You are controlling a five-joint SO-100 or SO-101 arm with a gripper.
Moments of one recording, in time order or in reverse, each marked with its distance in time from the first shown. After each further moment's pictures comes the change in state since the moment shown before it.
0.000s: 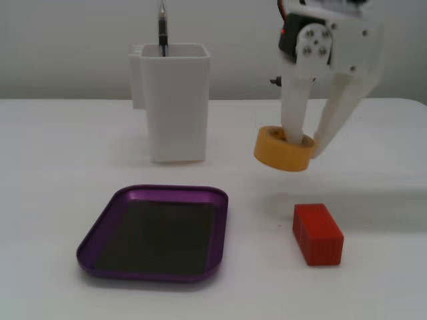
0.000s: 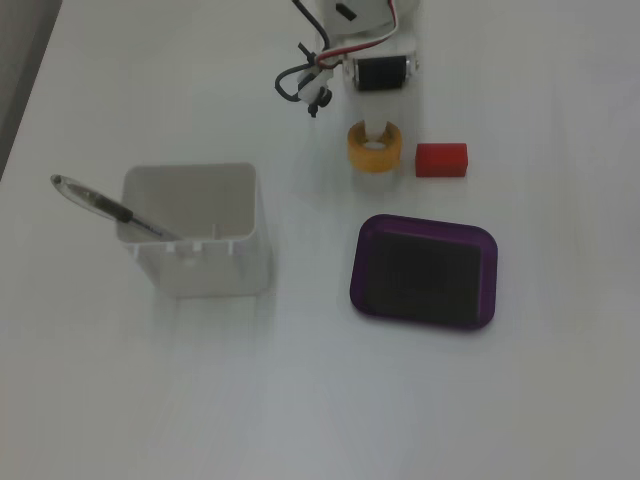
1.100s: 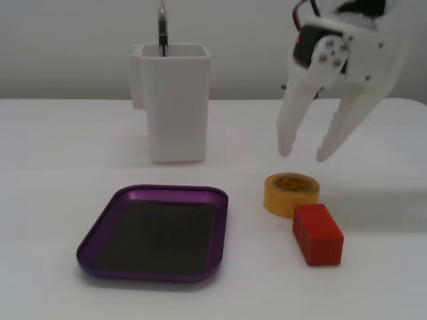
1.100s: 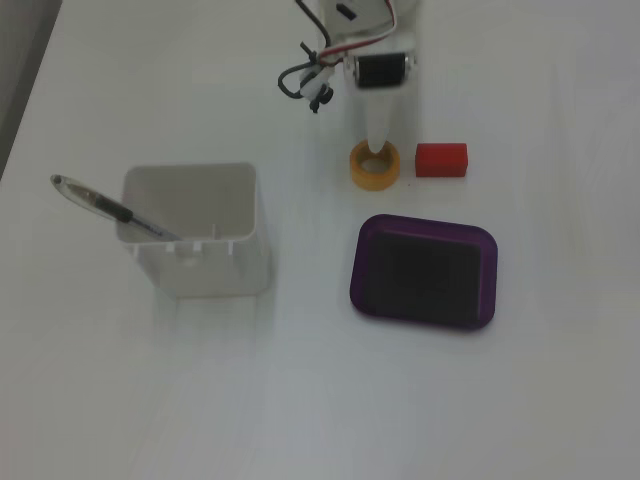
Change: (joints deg) arm -0.8 8.5 4.0 0.0 0.0
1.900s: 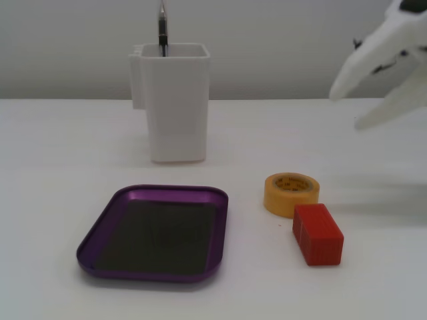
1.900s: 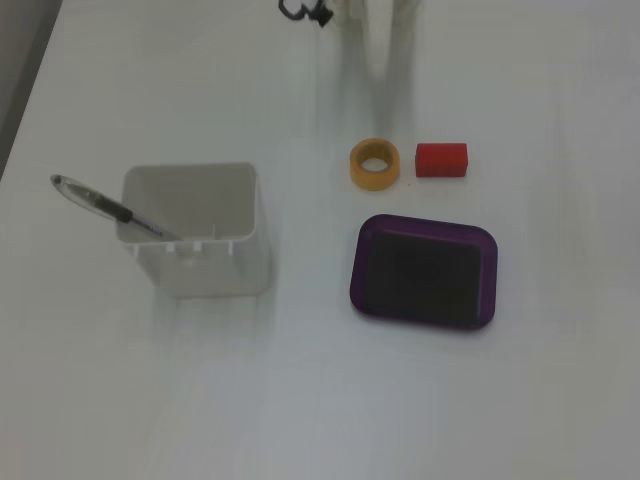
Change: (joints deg) arm -0.1 72.0 41.1 5.6 3.4
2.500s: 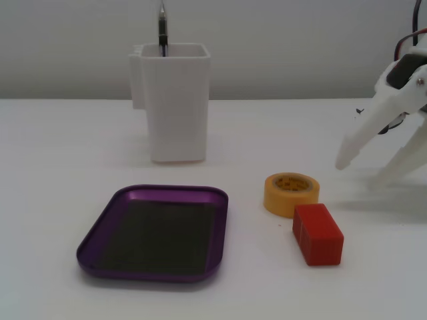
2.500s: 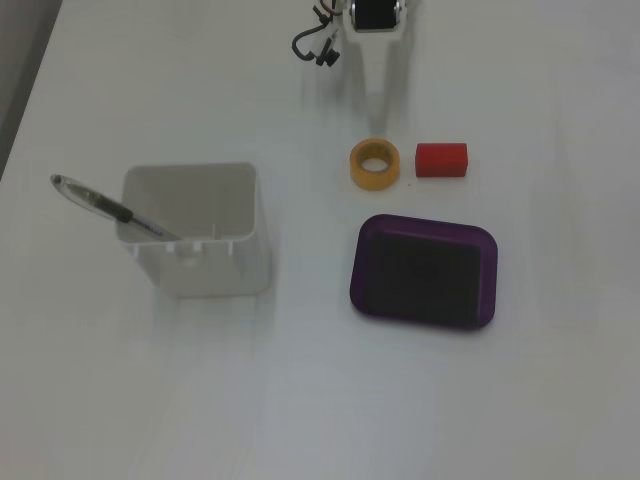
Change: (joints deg) arm -0.6 3.6 15.8 -0.8 8.9
